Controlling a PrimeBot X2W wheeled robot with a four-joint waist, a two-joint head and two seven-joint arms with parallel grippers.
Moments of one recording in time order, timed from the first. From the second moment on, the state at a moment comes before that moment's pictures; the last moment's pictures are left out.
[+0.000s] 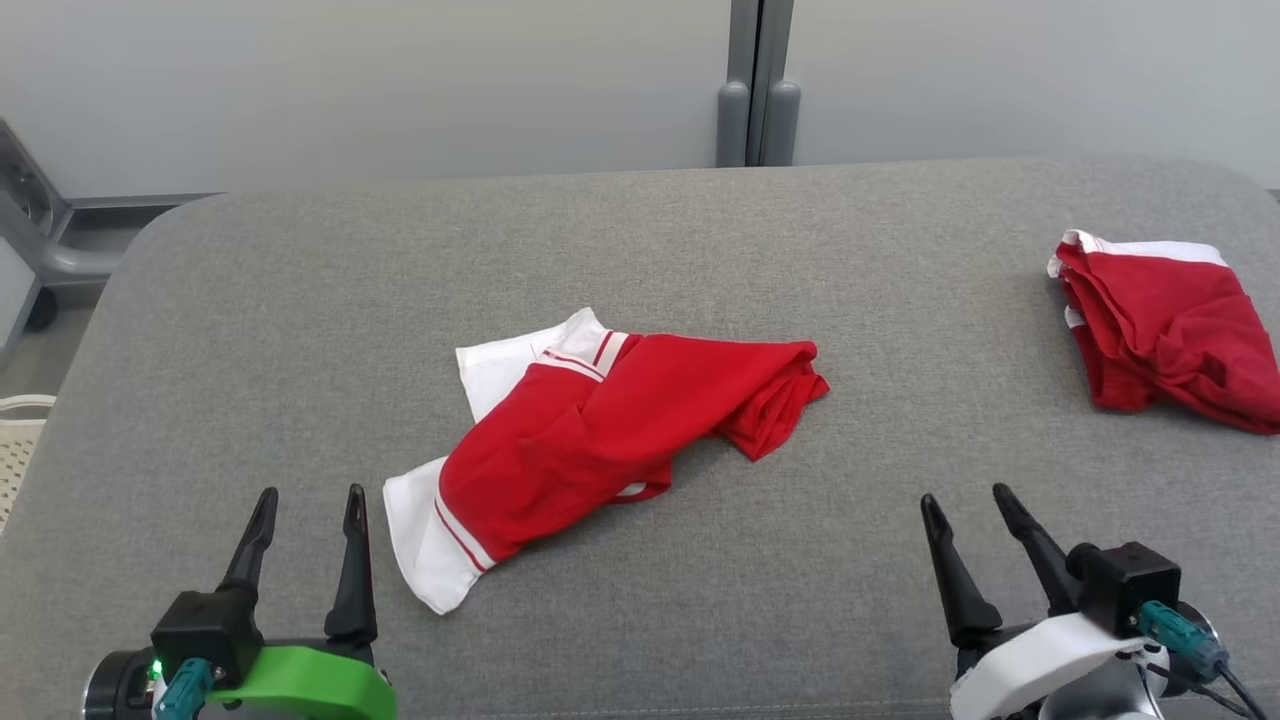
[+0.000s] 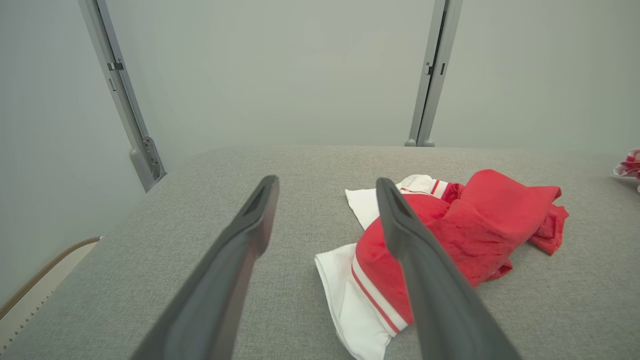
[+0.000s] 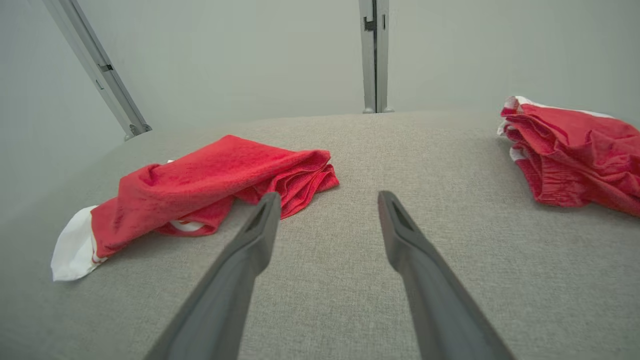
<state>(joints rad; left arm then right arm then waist) 0.05 0.27 -0.22 0.02 -0.36 0.13 -0.17 0.08 -0.11 0.11 0.01 0.24 0.13 -0.10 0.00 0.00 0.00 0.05</state>
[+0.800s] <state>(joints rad) -0.13 0.17 -0.33 0.15 -0.36 0.07 -0.23 -0.30 -0.33 0.39 0.29 0.35 0.13 0.09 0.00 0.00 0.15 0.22</state>
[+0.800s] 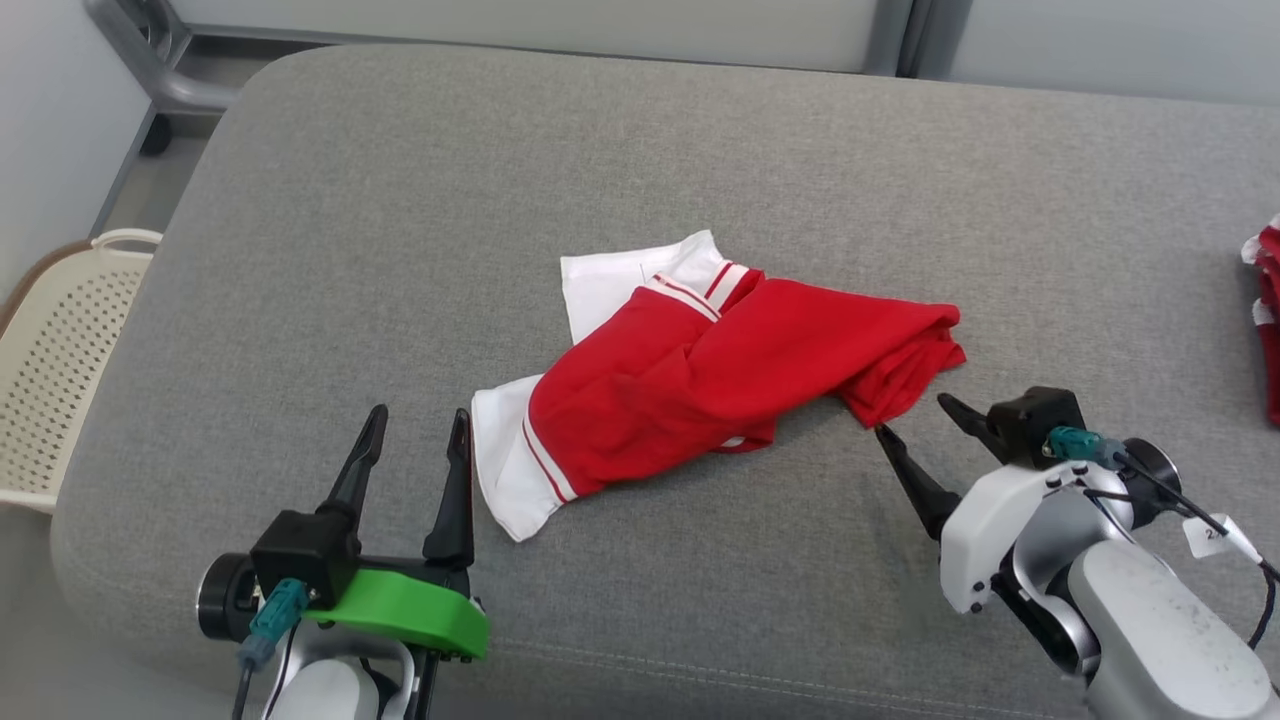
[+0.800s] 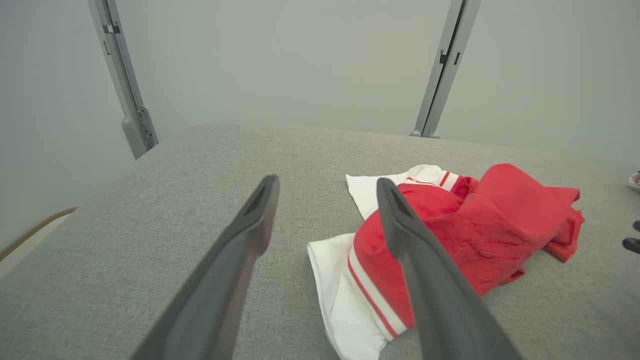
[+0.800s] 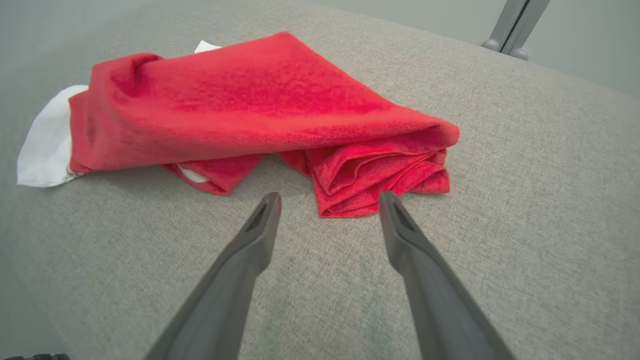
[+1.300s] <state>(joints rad) -0.20 0.13 -0.34 0.23 -0.35 0.03 -0.26 -0.47 -0.36 0.47 0.49 0.41 0.13 0.04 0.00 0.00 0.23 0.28</state>
